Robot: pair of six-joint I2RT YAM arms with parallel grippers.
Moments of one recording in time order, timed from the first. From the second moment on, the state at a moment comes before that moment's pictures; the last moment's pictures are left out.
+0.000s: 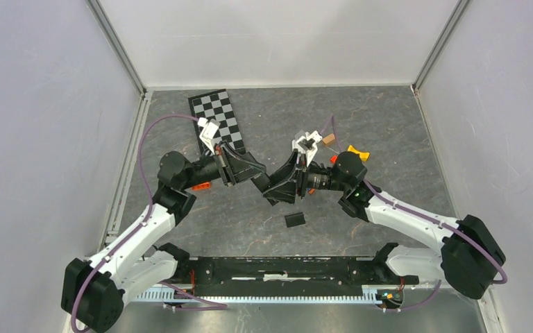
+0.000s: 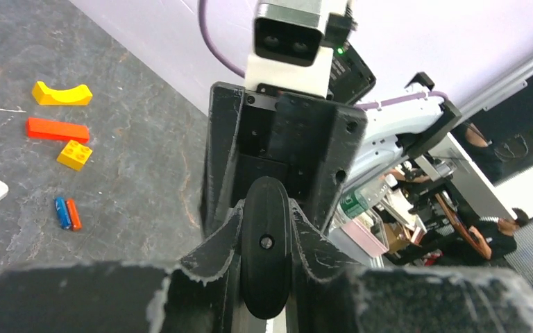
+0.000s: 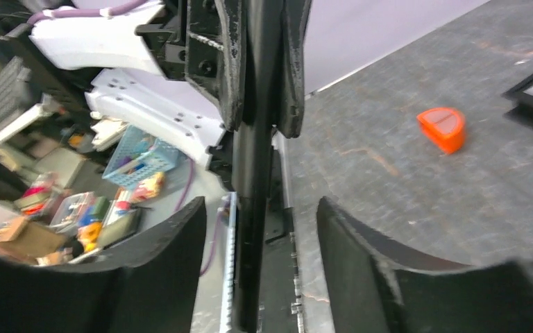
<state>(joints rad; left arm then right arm) -0.46 0.94 0.60 0.60 0.83 -0.92 0.76 1.20 0.64 0.68 -0.76 0.66</state>
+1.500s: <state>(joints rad) -0.46 0.81 0.66 -0.02 0.45 -0.53 0.68 1.32 0.73 -0.25 0.43 0.36</state>
